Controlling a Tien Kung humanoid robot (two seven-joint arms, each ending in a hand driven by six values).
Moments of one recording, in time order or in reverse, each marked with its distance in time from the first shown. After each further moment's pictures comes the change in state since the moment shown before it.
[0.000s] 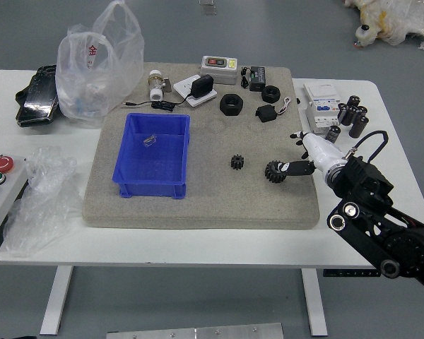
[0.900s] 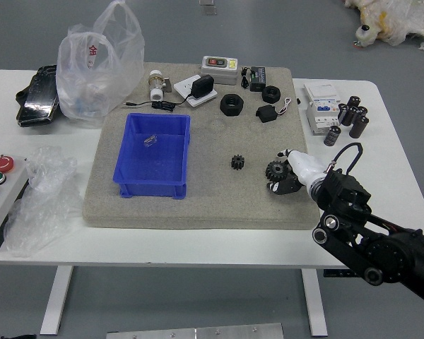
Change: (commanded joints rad) left arm 0.003 -0.005 0.042 0.015 -0.024 0.017 -0.083; right arm 0.023 0.034 -0.117 -0.093 -0.026 0.008 -0.030
